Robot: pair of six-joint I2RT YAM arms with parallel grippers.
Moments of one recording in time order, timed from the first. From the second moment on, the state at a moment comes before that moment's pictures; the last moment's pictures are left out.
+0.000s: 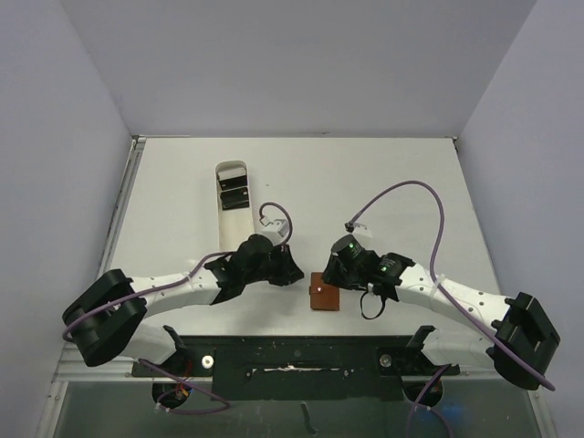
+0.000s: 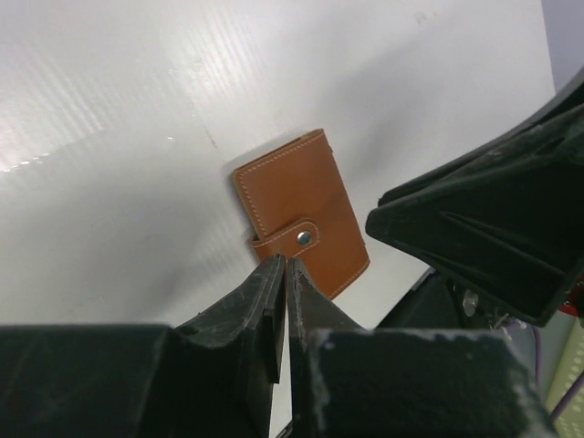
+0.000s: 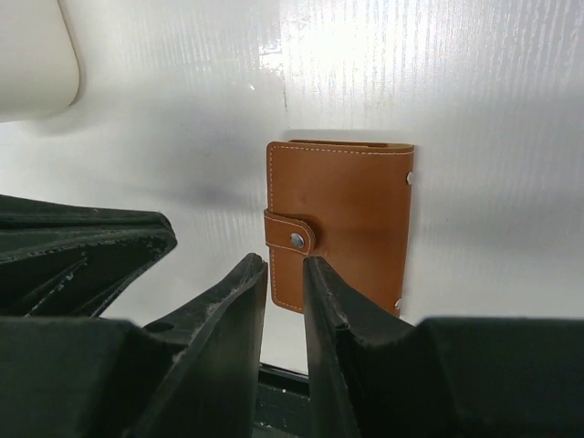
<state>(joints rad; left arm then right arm) -0.90 1.37 0.60 0.21 0.08 -0.74 0.86 1.16 0.70 -0.48 0.18 0.97</state>
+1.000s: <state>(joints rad) -0.93 1.62 0.60 0.35 0.19 -0.81 0.84 1.27 0.59 -0.29 0.10 0.95</state>
